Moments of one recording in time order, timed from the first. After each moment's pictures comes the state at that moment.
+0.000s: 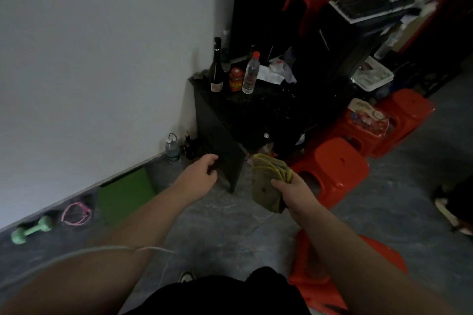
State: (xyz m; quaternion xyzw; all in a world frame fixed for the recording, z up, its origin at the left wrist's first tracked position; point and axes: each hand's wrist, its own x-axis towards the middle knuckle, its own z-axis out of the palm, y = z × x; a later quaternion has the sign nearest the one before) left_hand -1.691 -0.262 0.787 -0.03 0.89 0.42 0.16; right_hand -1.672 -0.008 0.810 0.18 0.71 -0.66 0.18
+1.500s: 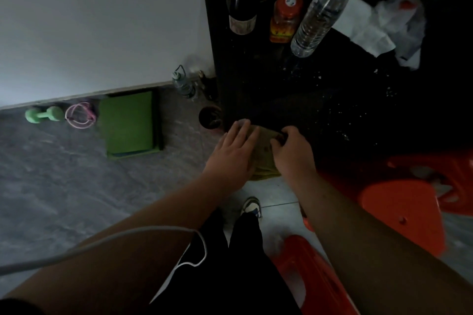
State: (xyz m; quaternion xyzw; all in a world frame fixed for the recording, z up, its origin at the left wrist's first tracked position) left_hand -1.967 -0.114 0.584 -0.08 0.95 0.21 0.20; right_hand -2.061 0.019 0.585 -0.02 0.92 -0.25 0.28
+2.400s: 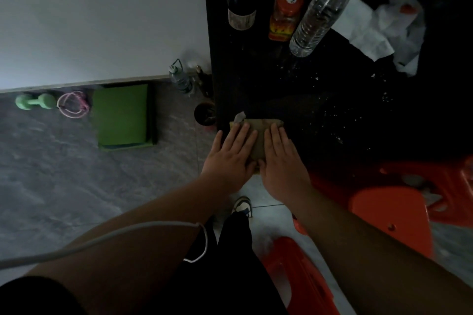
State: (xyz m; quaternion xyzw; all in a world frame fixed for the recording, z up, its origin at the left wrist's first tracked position) left_hand -1.959 -0.092 0.544 -0.08 0.97 0.12 0.22; right_hand -2.040 0.058 0.556 -0.38 0.89 0.03 0.23
